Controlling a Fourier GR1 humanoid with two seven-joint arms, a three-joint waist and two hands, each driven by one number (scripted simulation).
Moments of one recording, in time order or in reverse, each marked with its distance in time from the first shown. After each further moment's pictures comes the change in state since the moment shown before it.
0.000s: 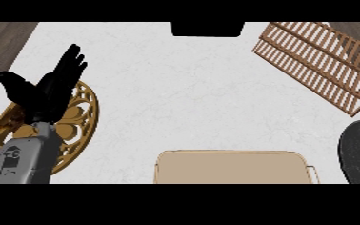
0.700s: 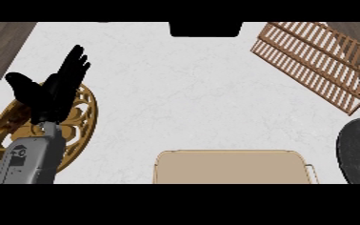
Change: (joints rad) left arm -0.003 -0.011 -0.019 0.018 -0.006 0.031 -0.021; right arm 0.132 0.238 -0.040 -0.659 -0.138 0.130 0.442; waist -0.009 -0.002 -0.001
